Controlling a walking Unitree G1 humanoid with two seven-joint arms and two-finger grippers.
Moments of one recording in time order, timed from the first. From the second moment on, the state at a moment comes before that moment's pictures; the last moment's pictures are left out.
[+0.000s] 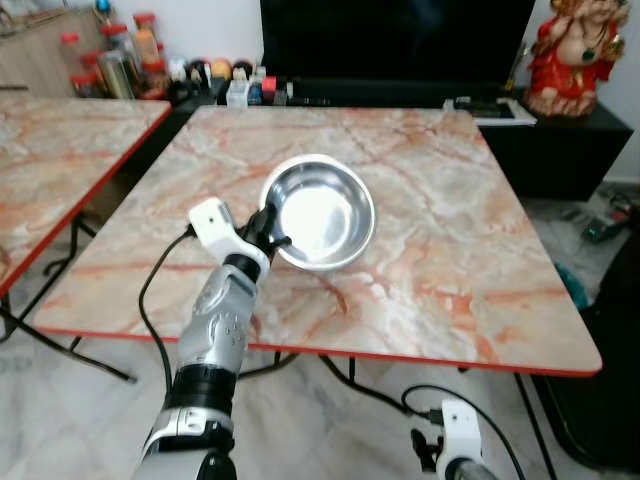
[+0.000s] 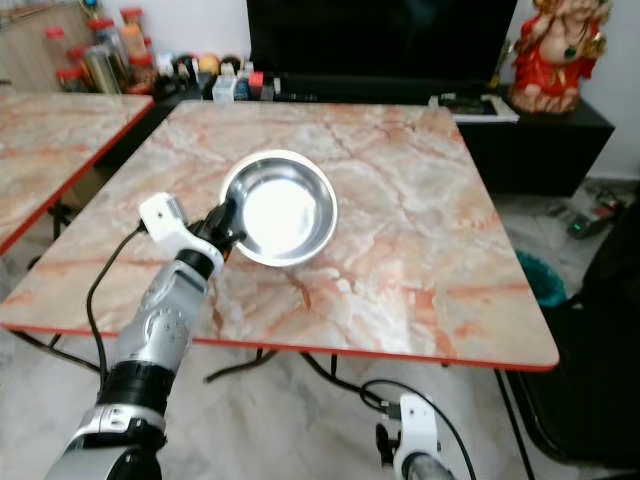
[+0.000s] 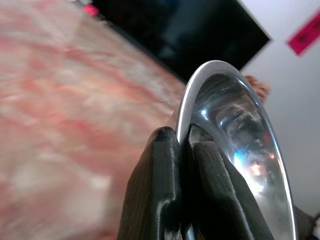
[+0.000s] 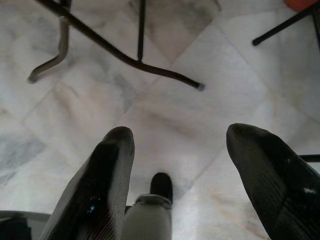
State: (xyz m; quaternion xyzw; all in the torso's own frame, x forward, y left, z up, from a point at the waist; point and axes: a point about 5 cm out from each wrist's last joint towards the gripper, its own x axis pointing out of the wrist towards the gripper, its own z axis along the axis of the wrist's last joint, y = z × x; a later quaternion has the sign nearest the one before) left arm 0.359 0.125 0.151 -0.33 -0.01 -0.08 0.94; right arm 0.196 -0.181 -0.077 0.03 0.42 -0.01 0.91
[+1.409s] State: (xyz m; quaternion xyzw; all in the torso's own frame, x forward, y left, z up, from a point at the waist) left arm 0.383 0.077 0.122 -0.40 0.17 -0.03 0.90; right arm 0.190 -0.172 -0.081 0.04 0.42 -0.01 0.90
